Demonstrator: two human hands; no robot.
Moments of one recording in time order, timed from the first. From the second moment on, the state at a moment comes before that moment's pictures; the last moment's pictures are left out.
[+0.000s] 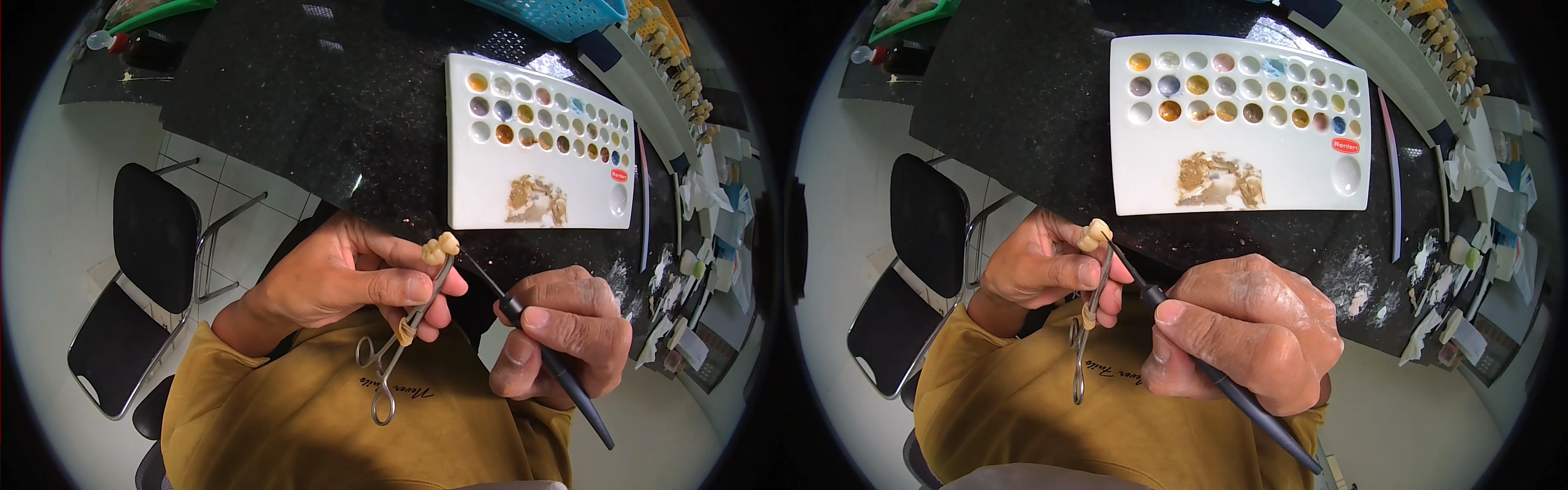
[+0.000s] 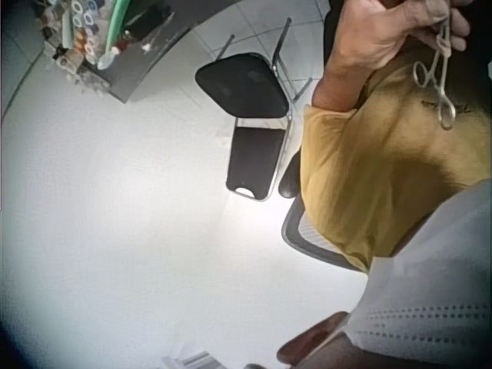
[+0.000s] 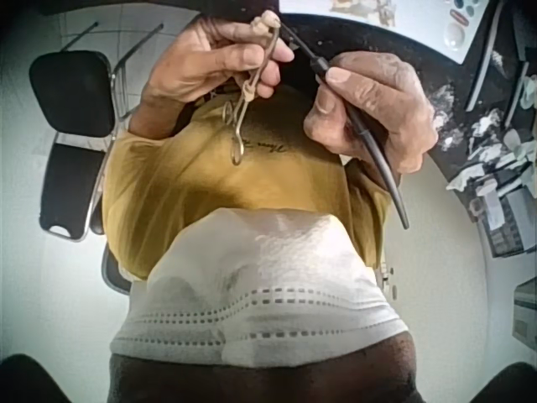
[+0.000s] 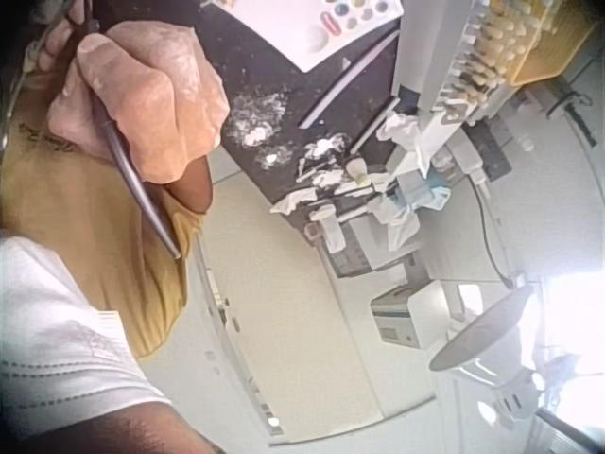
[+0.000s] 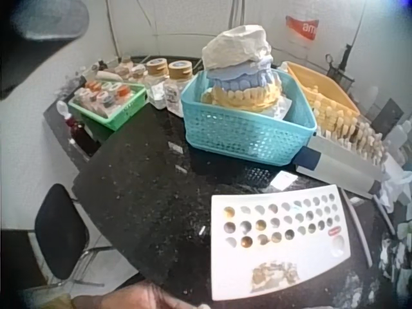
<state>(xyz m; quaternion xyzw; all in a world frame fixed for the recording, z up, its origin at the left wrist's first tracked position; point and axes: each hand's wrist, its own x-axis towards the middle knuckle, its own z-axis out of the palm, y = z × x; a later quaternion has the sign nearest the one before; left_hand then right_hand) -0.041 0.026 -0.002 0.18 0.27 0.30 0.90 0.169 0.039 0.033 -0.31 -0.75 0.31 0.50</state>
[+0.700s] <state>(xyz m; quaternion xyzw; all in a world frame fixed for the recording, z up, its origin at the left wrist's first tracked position) -0.041 0.024 -0.005 0.14 0.26 0.30 0.91 0.195 0.112 0.081 -0.42 -0.77 0.32 0.37</state>
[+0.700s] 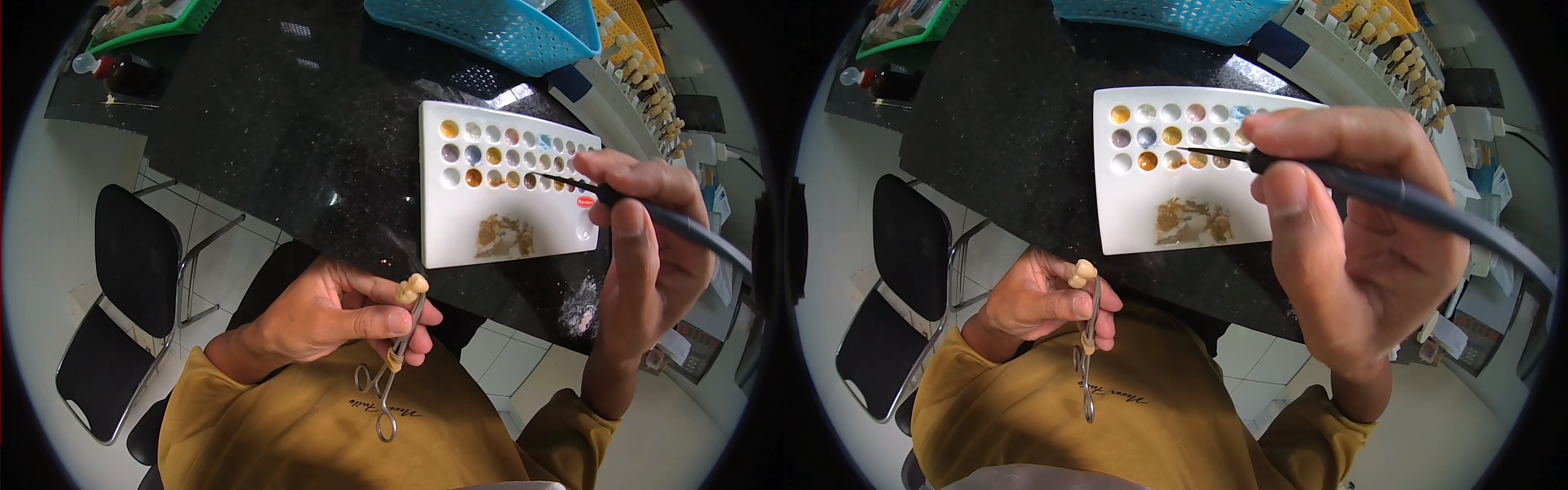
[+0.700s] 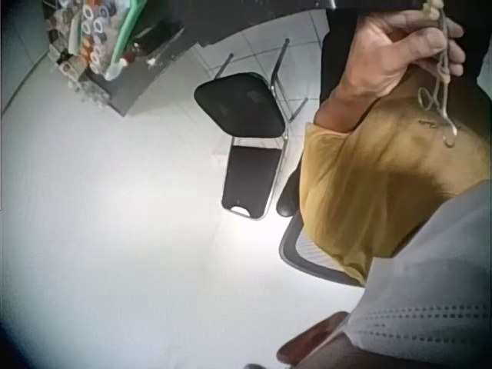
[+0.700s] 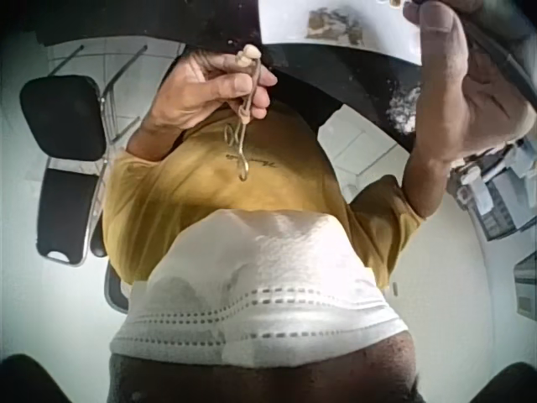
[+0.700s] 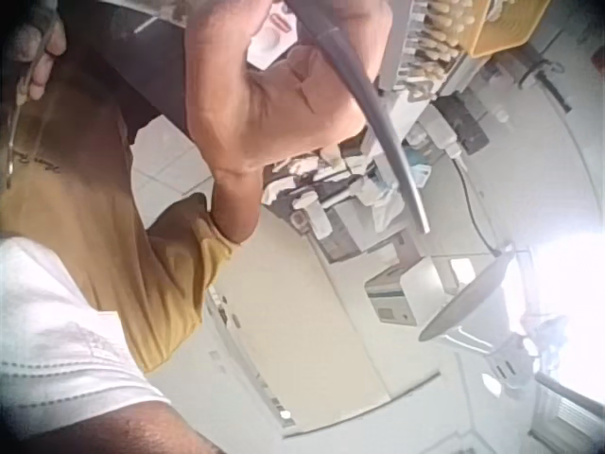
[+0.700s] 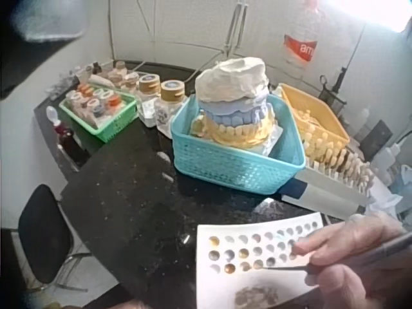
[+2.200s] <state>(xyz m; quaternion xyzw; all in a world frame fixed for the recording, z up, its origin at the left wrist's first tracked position) -0.035 0.021 0.001 0.15 0.28 0.32 0.89 0.177 0.034 0.038 -0.29 -0.74 0.33 0.51</state>
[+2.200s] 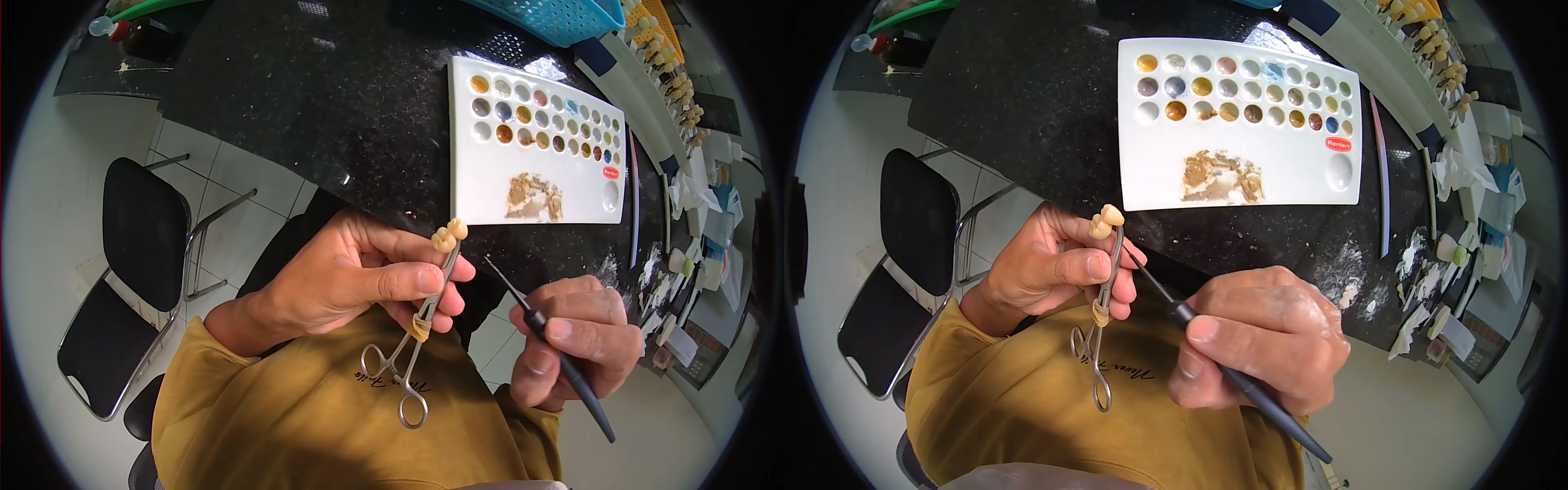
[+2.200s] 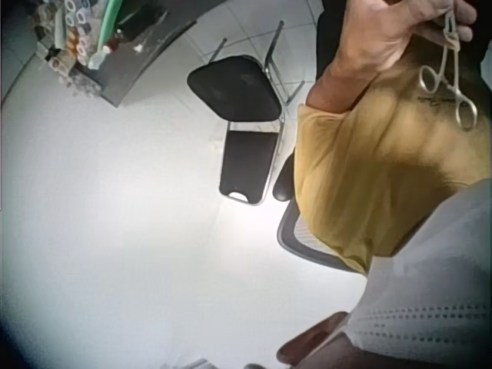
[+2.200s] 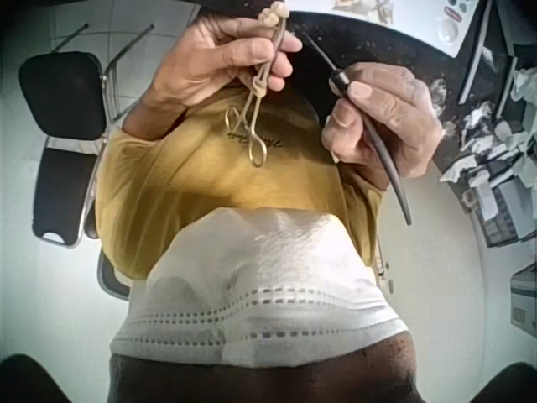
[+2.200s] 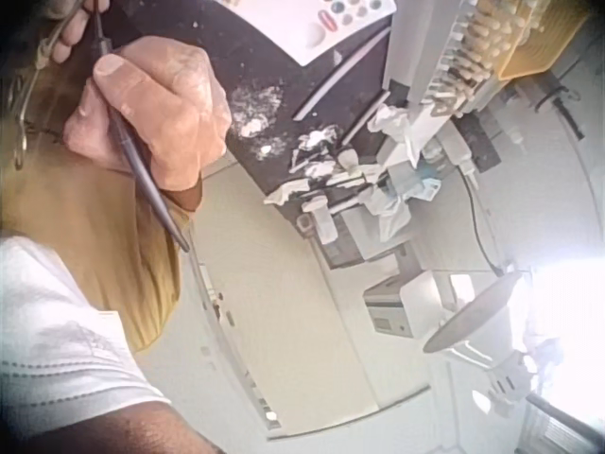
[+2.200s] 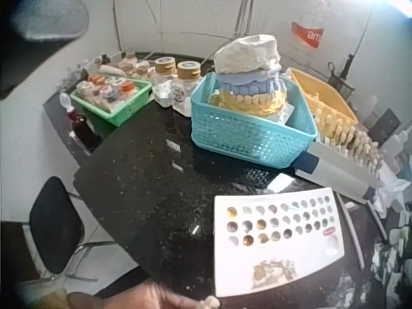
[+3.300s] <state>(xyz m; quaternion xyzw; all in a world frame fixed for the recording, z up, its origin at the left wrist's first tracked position) -0.025 0.021 0.009 0.13 0.33 0.34 0.87 0.173 0.037 0.035 -0.29 -0.77 0.33 0.47</state>
